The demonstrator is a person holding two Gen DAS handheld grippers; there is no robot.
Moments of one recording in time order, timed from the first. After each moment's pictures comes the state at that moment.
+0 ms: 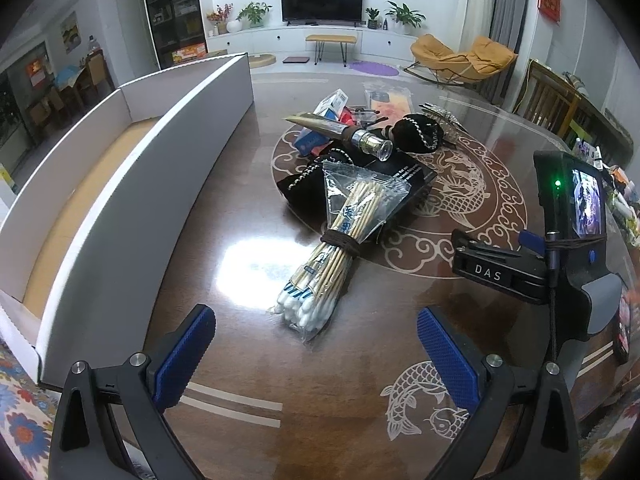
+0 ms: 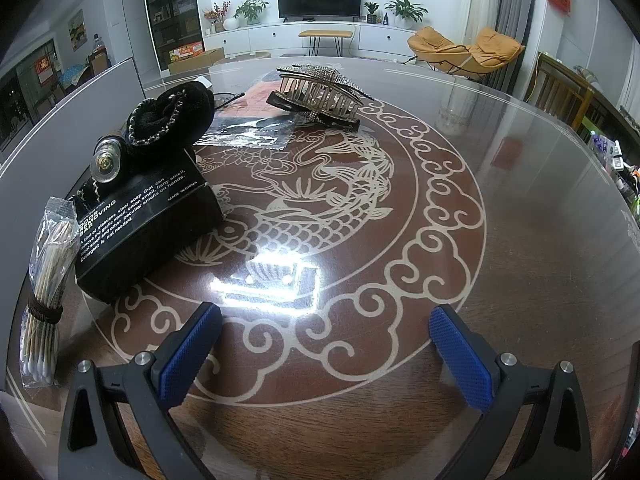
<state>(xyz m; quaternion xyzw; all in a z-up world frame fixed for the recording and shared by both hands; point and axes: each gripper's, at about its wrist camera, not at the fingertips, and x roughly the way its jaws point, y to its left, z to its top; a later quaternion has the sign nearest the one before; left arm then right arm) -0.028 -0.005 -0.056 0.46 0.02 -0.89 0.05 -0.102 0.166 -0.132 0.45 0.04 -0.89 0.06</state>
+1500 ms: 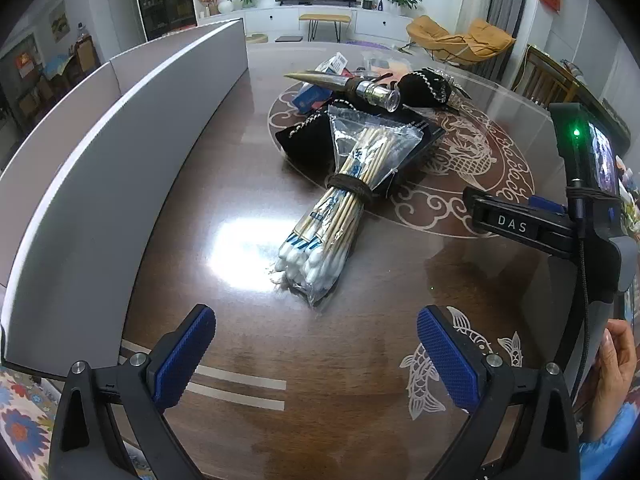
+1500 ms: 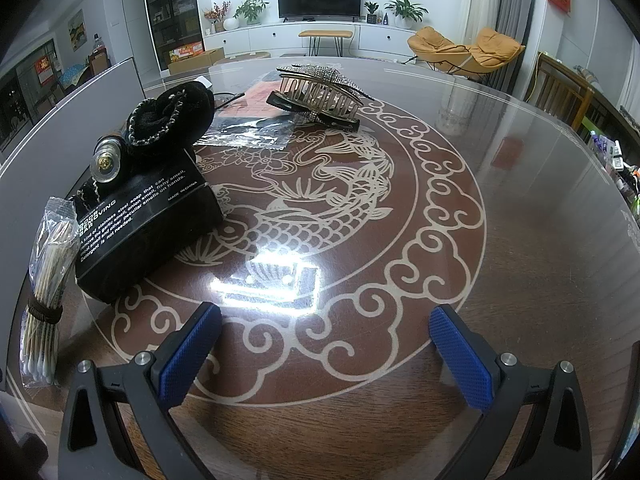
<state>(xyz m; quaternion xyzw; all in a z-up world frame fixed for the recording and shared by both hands) -0.023 -0.014 -0.090 0.50 0.03 -0.87 0.03 -0.101 0.167 -0.132 0.45 0.04 -0.89 0.06</state>
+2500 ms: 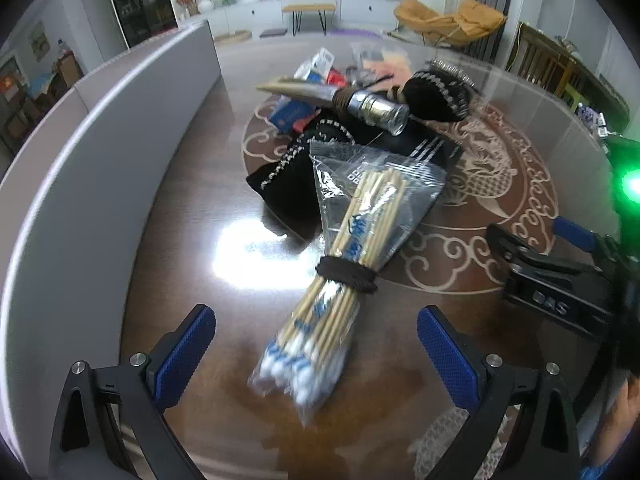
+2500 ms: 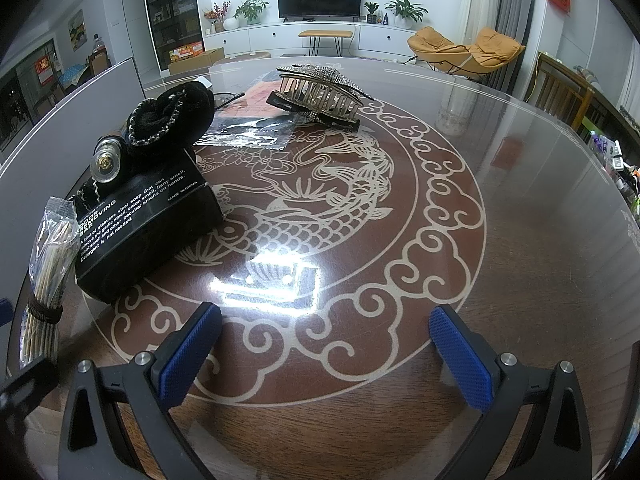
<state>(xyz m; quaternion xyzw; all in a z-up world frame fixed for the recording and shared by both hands) -0.099 -0.008 -0.102 0.52 0.00 -0.85 0.02 -0.101 0.167 -0.132 0.45 0.04 -0.89 0.06</state>
